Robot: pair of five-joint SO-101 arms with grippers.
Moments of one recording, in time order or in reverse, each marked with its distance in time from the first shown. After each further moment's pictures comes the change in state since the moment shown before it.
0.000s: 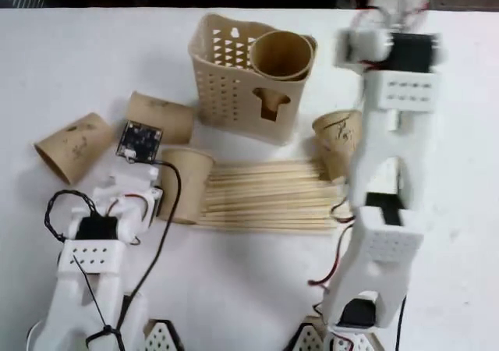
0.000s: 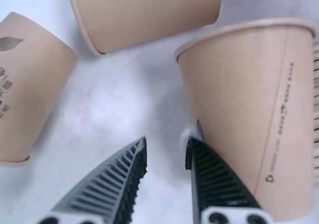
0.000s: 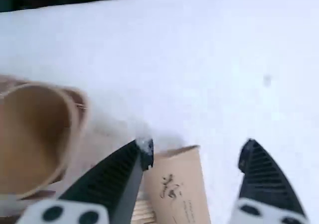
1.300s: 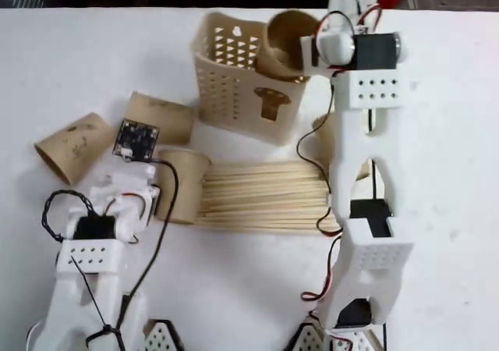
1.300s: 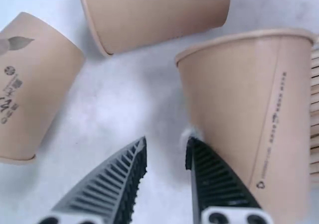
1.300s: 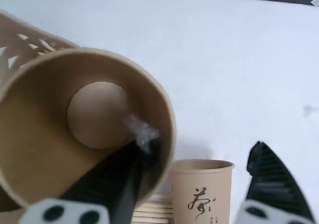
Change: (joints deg) left arm -1.0 0.0 -0.5 0.0 0.0; right arm -9.4 -4.7 9.6 -6.9 6.6
